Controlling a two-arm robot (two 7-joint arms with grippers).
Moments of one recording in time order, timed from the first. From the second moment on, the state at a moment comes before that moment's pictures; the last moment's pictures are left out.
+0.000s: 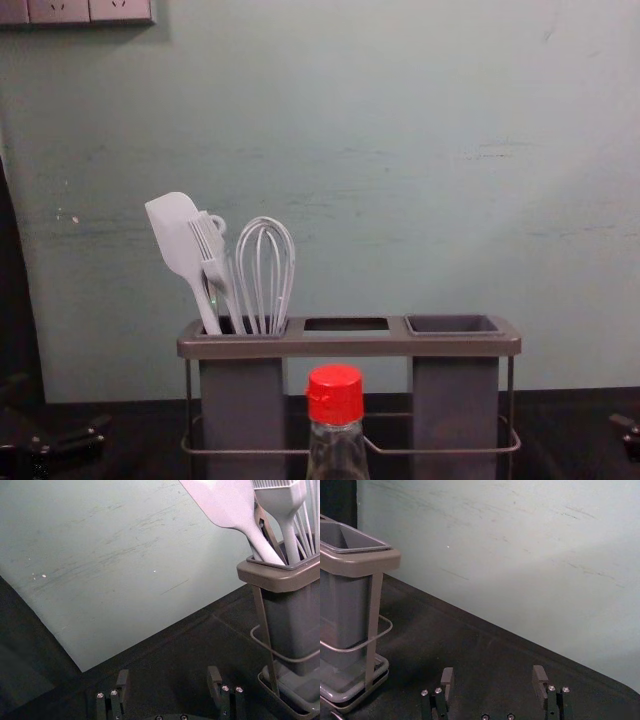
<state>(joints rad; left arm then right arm) -0.20 0.60 0.45 -1.41 -0.25 -0.12 0.03 0.20 0.60 -0.45 -1.41 0.25 -0.12 -0.03</state>
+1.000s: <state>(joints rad) -0.20 0.60 0.45 -1.41 -0.25 -0.12 0.03 0.20 0.60 -0.45 -1.41 0.25 -0.12 -0.03</state>
